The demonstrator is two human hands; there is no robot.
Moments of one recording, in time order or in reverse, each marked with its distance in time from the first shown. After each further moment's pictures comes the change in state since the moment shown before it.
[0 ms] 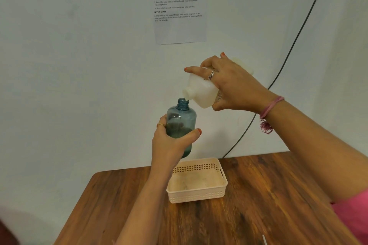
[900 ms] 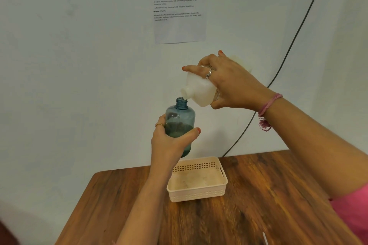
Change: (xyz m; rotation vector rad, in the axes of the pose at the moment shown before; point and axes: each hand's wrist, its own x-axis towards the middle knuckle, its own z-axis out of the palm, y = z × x) left_hand -0.001 0.001 -0.001 0.002 0.006 -0.008; right_hand 0.002 -0.001 -0.002 -0.019 0.004 -0.020
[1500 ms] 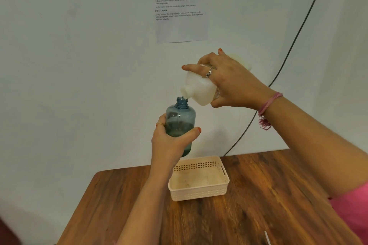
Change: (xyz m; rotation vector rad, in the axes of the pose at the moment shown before) left_hand -0.003 0.000 -0.001 -0.006 -0.006 0.021; right_hand -0.001 -0.001 0.002 -0.003 0.012 -0.007
